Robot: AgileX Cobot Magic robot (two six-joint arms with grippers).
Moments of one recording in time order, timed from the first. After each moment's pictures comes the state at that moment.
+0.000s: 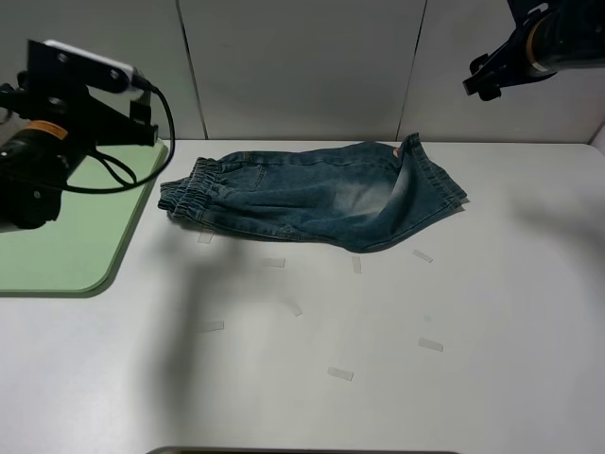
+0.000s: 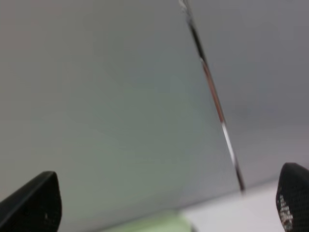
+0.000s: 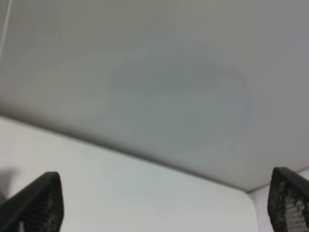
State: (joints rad) left arm -0.28 1.71 -0.60 -0.29 -1.21 0.41; right arm 0.20 1.76 -1.20 -1.47 0.37 1.05
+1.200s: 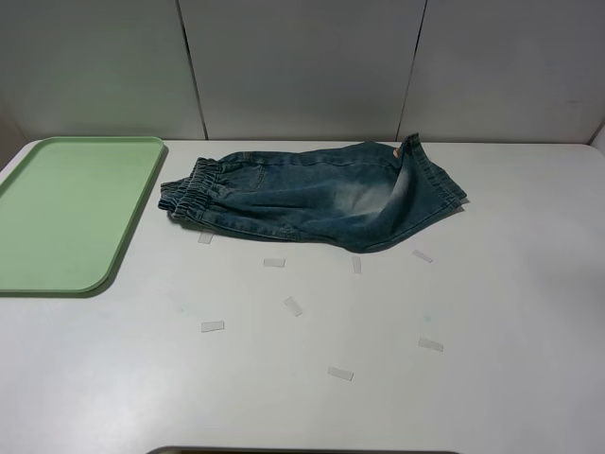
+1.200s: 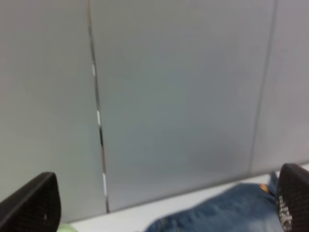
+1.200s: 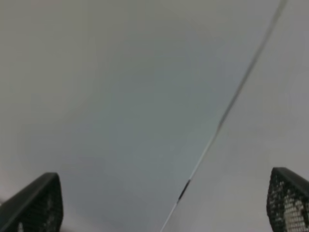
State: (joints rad) left arm -0.28 0.33 -0.60 -0.16 0.24 0.17; right arm 0.49 1.35 -1.20 -1.14 0.23 0.77
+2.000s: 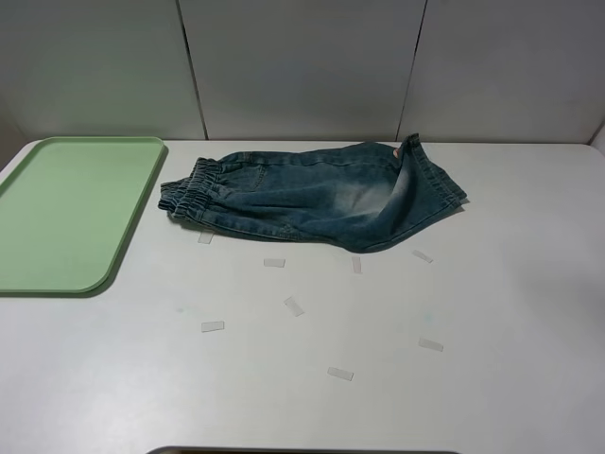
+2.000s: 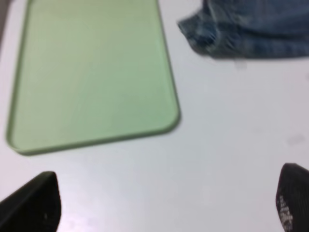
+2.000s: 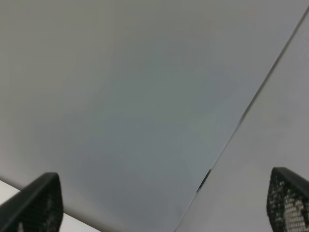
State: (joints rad) left arm -0.28 0.14 -0.65 0.15 1.11 -0.08; right arm 0.54 1.35 -1.20 -1.06 0.28 0.73
